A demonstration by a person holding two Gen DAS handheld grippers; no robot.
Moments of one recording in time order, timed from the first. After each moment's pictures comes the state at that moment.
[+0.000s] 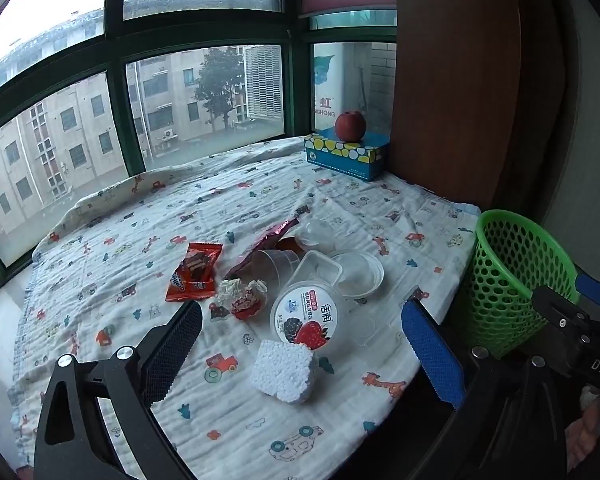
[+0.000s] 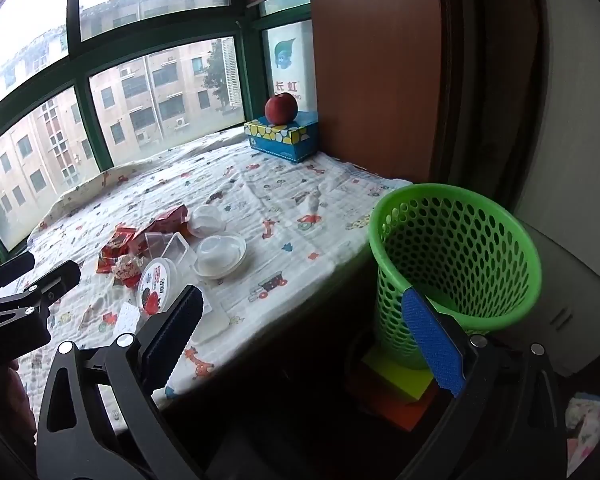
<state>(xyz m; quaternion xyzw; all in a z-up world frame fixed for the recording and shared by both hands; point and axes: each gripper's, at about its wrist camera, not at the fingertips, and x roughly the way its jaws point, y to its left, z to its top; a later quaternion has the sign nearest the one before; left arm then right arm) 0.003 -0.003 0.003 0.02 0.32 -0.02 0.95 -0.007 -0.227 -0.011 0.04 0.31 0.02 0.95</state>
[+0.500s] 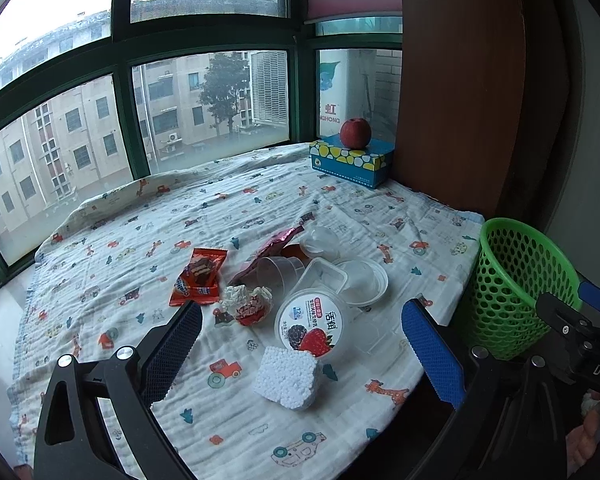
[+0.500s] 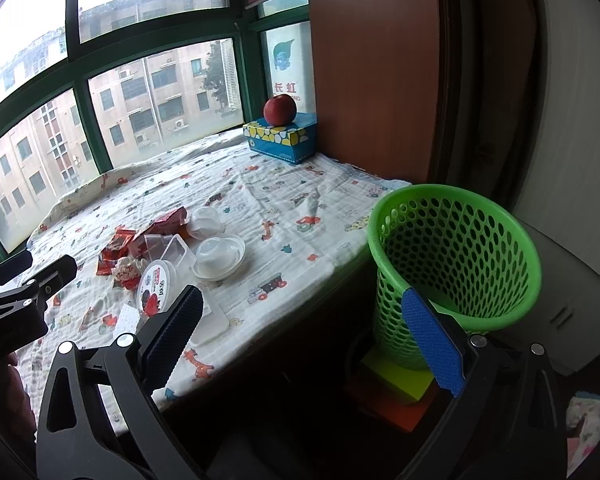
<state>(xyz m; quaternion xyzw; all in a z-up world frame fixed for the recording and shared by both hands) 0.003 0.003 0.005 0.01 0.31 -0.01 0.95 -0.006 -0.226 -0.010 0.03 0.31 0.01 0.95</state>
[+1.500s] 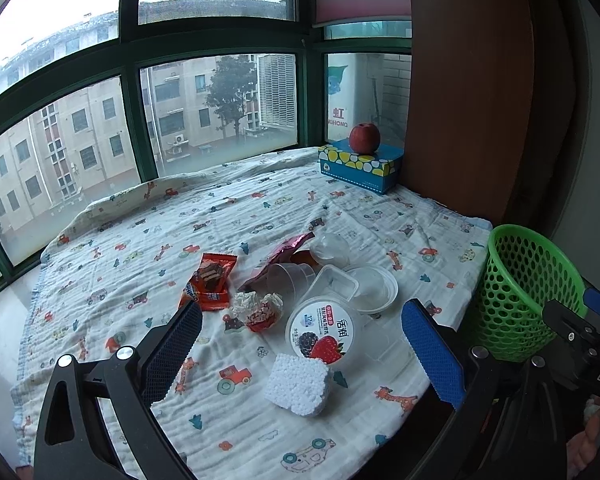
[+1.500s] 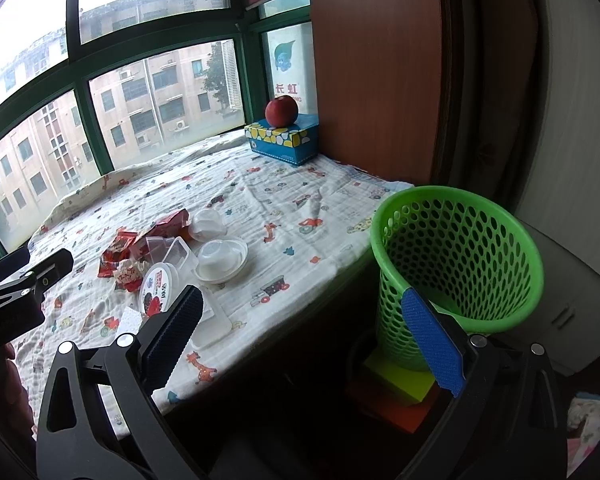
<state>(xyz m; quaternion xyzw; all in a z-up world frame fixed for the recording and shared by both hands) 0.007 0.013 0.009 0.01 0.30 0.00 0.95 -0.003 -0.222 -0.011 0.04 0.31 0.01 0.95</state>
